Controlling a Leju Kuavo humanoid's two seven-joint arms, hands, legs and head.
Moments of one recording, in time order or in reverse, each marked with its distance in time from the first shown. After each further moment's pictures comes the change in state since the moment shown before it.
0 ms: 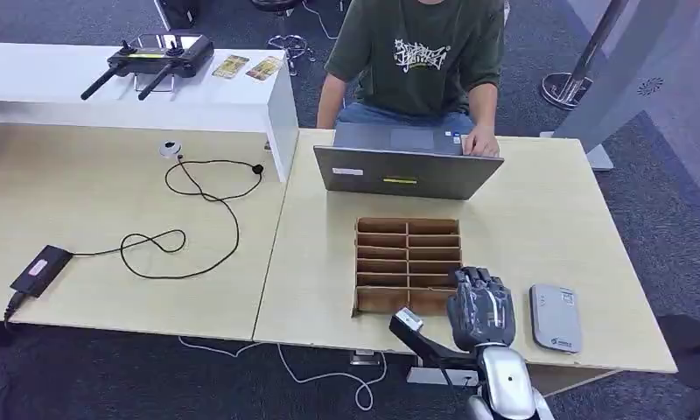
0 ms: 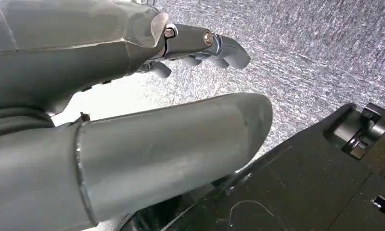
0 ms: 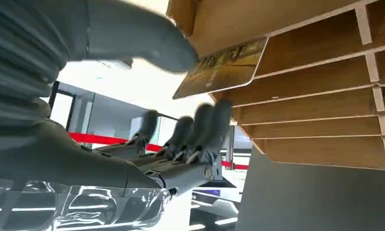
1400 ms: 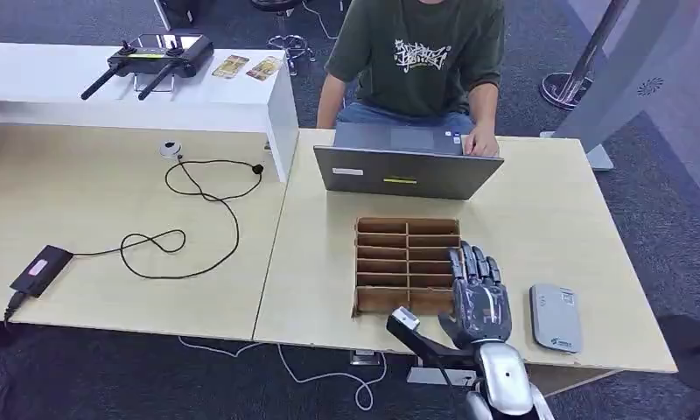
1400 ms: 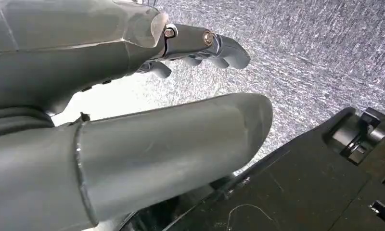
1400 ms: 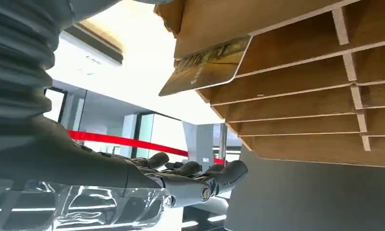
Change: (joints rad) left arm 0.001 0.000 0.000 0.000 0.007 0.014 -0.002; right arm -0.023 0.000 0.007 0.023 0.000 -0.010 -0.023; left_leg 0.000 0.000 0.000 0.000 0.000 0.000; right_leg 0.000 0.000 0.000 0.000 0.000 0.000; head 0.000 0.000
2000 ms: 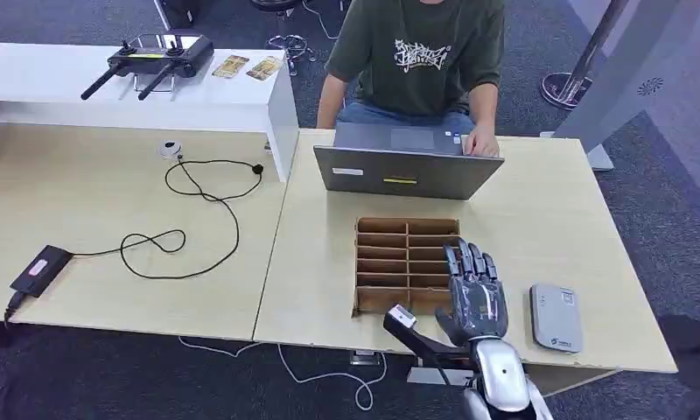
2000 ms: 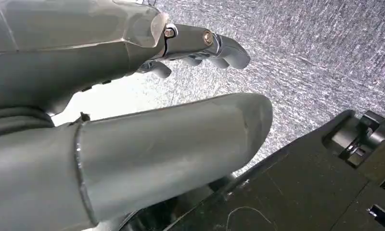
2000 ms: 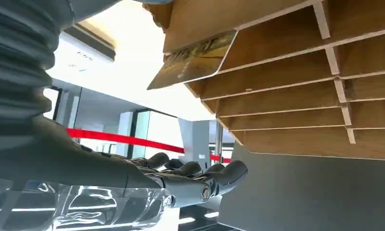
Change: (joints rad) left arm 0.001 0.000 0.000 0.000 0.011 0.010 -0.001; right arm -0.017 0.000 0.014 0.017 0.000 -0.016 -0.001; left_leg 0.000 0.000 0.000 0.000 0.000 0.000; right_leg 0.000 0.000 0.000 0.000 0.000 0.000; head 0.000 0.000
